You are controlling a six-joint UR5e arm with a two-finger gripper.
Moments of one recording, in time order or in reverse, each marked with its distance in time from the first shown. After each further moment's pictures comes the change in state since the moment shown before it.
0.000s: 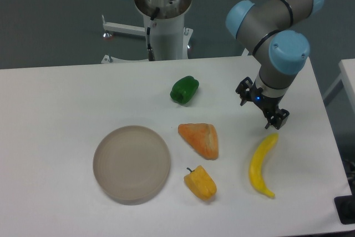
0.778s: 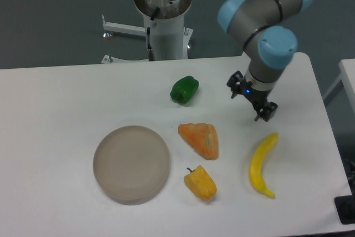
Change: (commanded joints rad) arm -0.017 0.187 -0.311 0.052 -0.006 -0.043
